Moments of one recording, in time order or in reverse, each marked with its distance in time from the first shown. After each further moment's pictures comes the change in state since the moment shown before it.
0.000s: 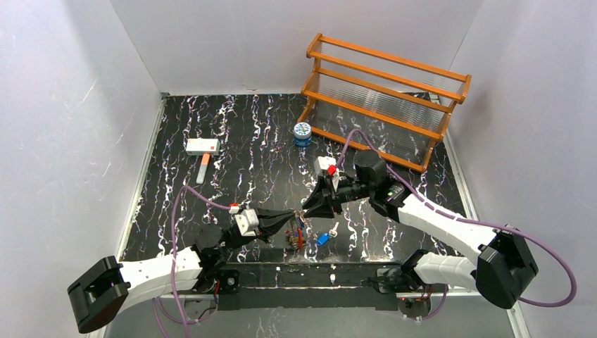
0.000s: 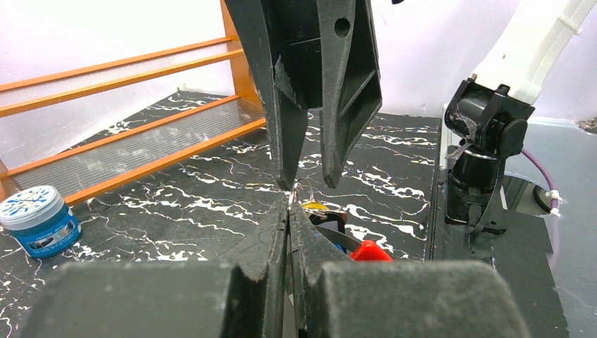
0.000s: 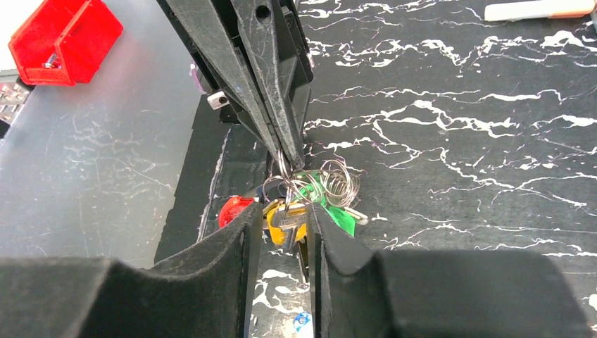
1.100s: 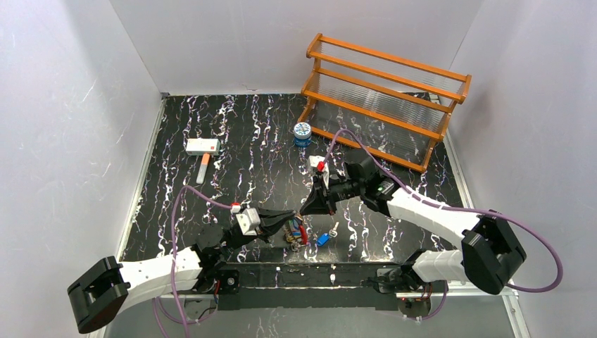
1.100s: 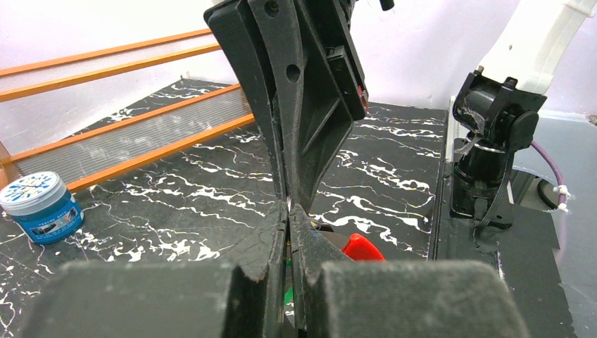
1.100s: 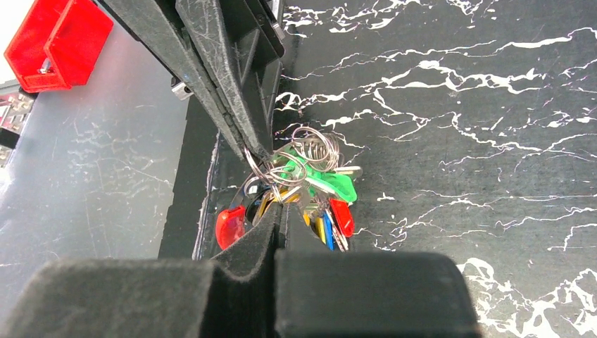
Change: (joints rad) left arm 0.000 -0.005 0.000 -0.028 -0.016 0.000; right arm 0.002 0.109 0.019 -0.022 0.033 0.032
